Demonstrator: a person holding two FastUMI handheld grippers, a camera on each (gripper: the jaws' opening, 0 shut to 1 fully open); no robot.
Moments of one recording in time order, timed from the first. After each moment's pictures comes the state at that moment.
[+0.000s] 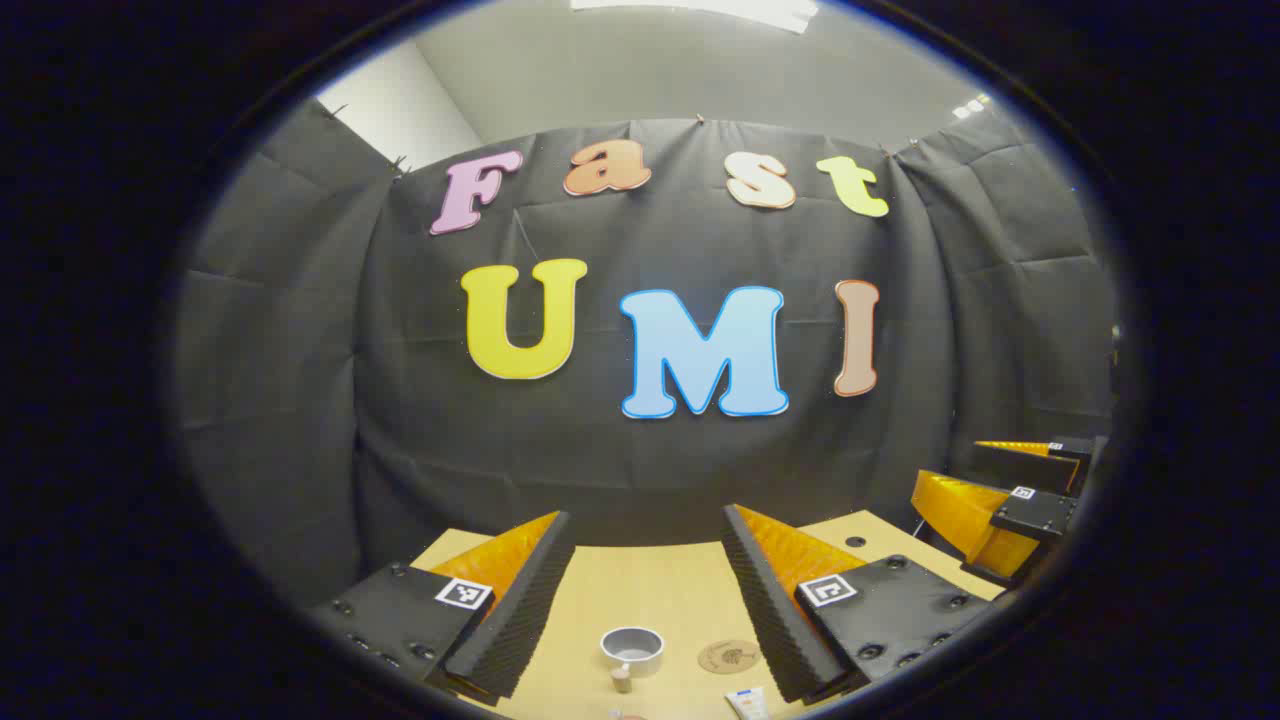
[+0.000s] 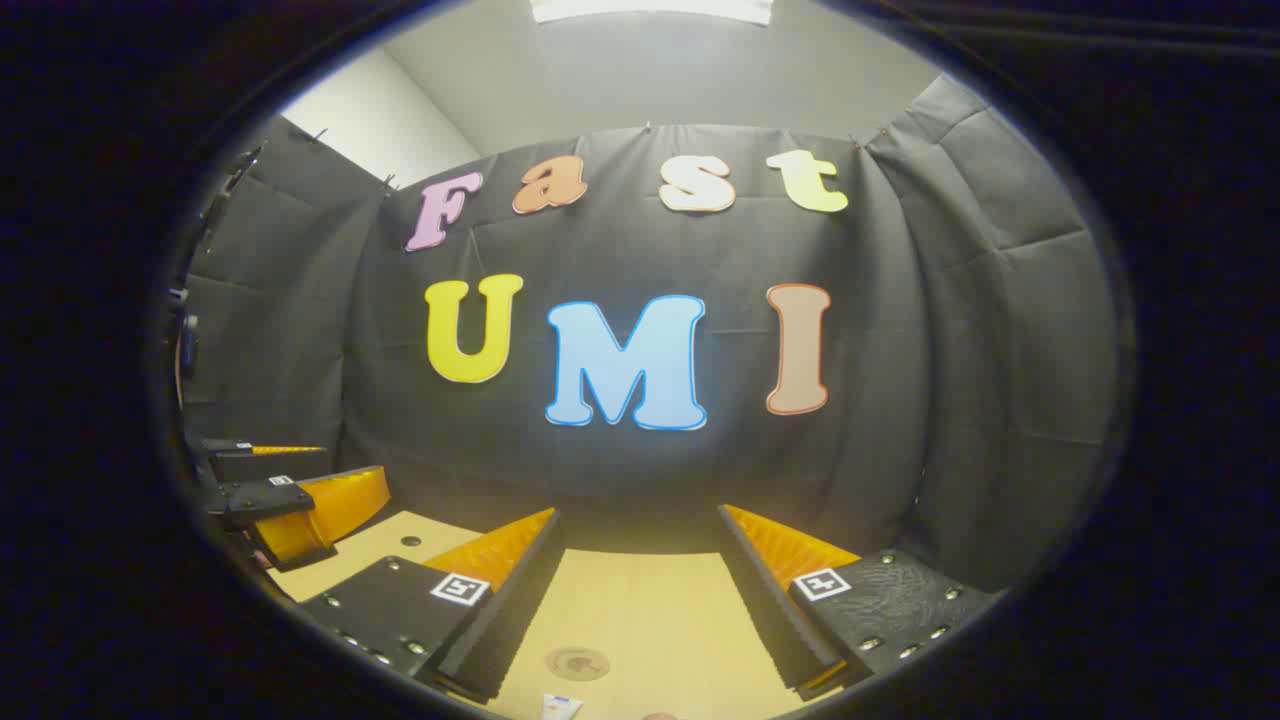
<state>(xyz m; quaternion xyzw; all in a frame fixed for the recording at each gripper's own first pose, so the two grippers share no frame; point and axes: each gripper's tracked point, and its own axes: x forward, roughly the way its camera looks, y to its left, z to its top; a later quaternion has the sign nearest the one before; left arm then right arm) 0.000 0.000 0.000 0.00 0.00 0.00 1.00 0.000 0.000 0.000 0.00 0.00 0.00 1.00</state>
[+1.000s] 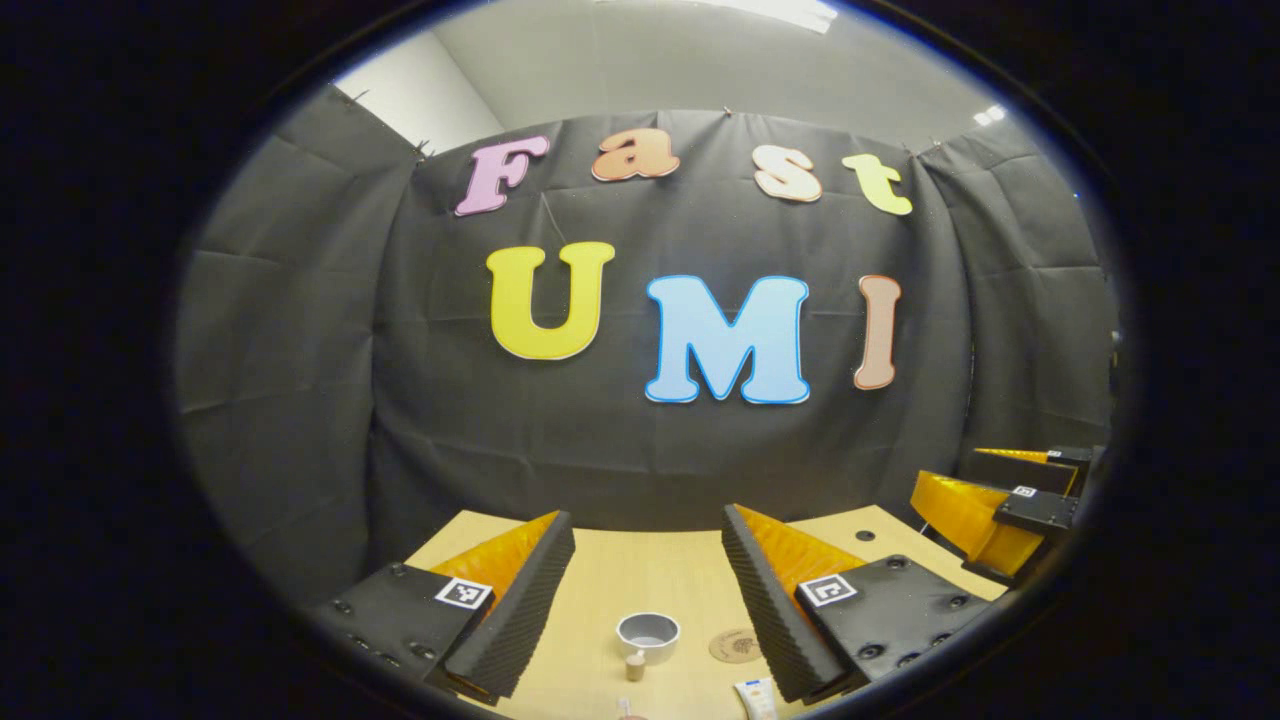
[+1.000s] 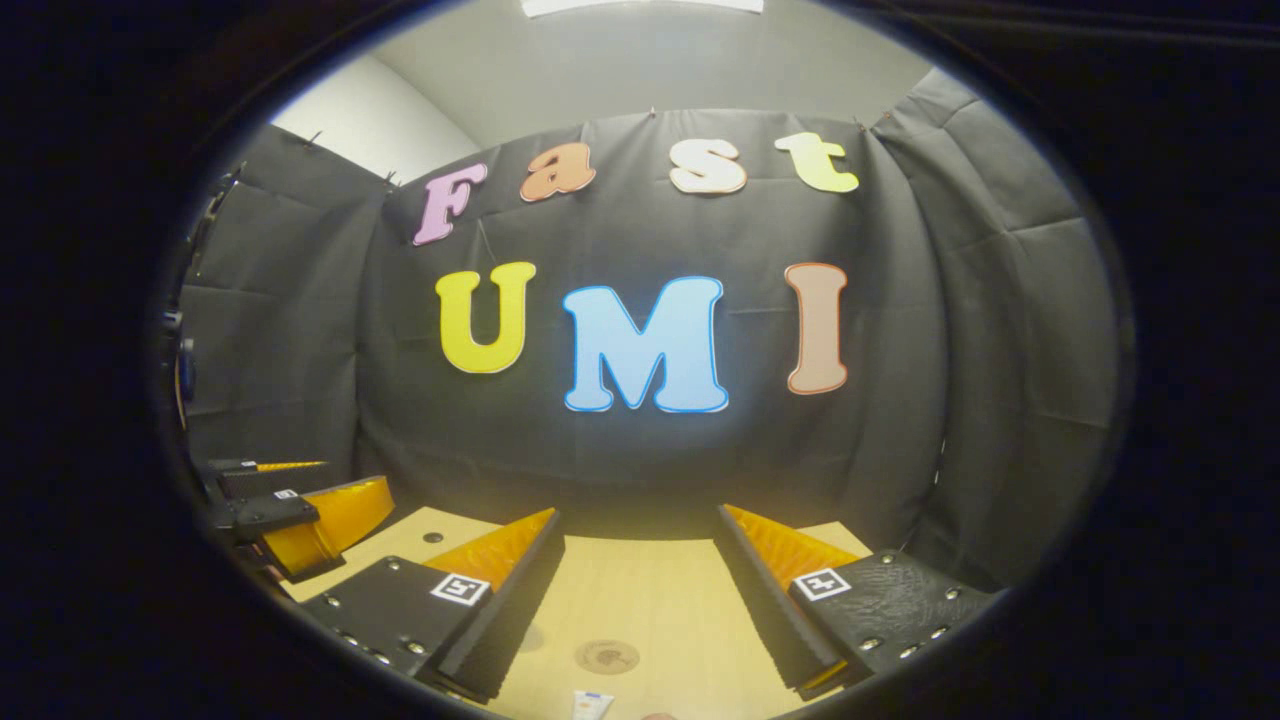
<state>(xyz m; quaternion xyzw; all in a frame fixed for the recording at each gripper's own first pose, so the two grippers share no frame) -0.004 0.021 -0.015 -0.02 0.02 0.02 1.00 0.003 0.023 -0.009 0.02 0.03 0.01 1.00</state>
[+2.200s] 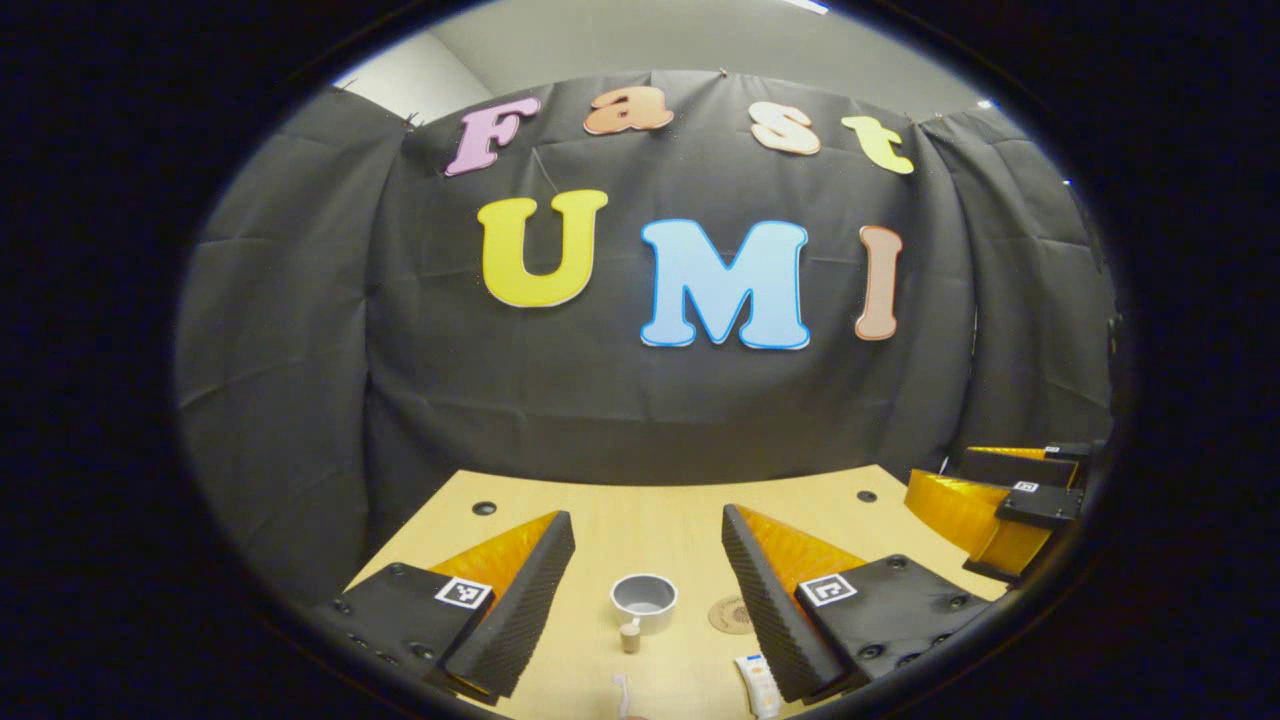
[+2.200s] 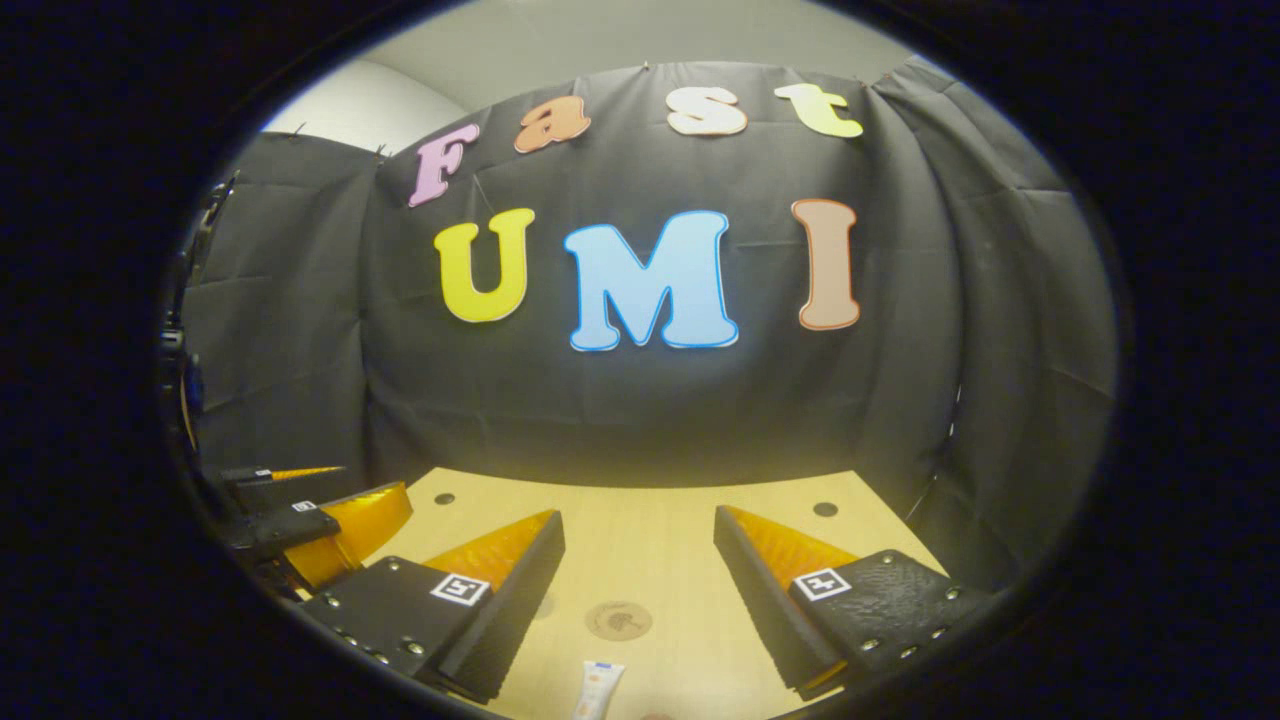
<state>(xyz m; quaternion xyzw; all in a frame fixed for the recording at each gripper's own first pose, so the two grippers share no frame) 0.005 0.011 -0.086 -0.02 0.10 0.02 0.99 0.004 0.026 -0.065 0.03 0.12 0.03 0.99</state>
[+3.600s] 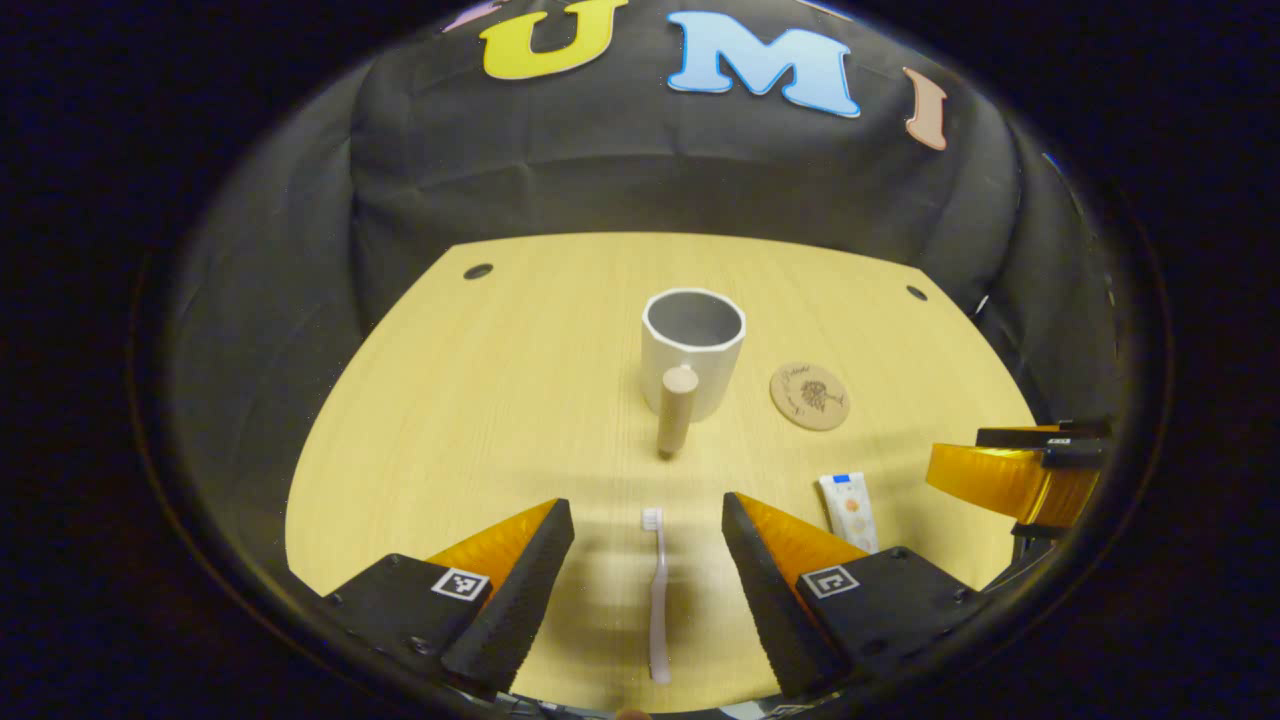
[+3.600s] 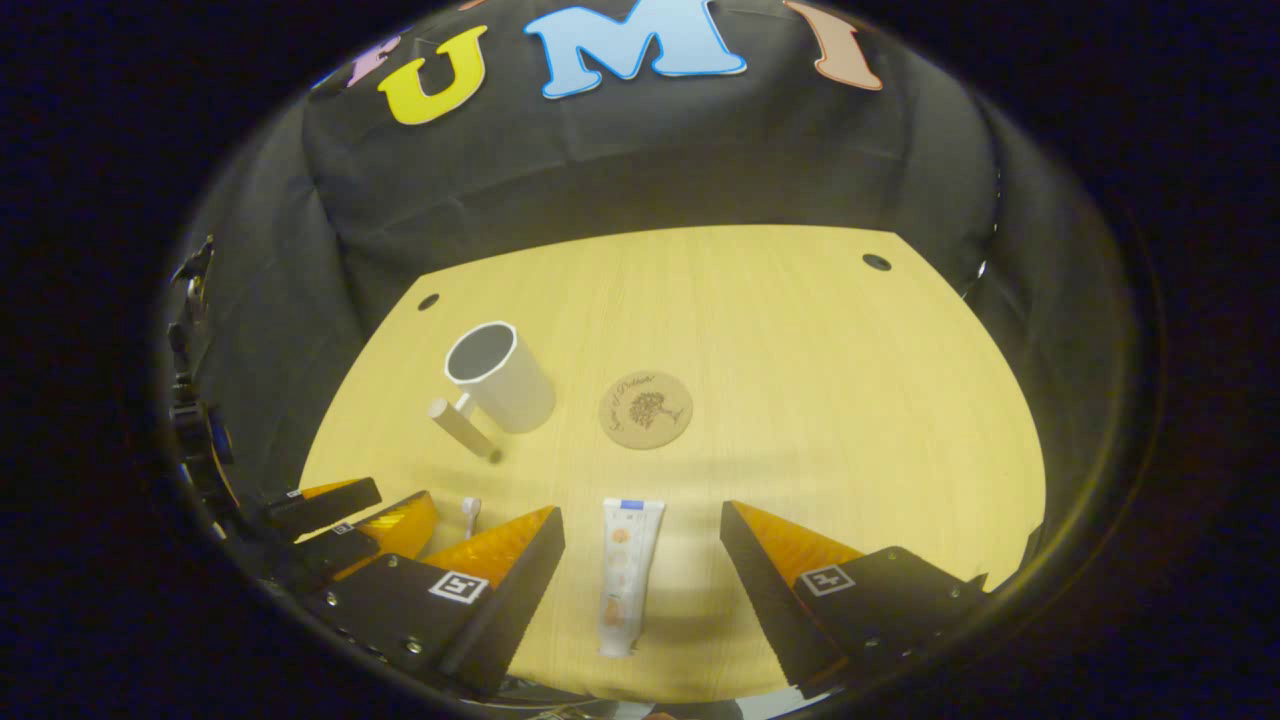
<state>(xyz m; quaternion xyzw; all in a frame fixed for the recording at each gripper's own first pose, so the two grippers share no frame) -0.050 0.058 -0.381 -0.03 0.42 0.04 0.91 -0.053 0.067 -0.289 0.08 0.45 0.06 0.89</state>
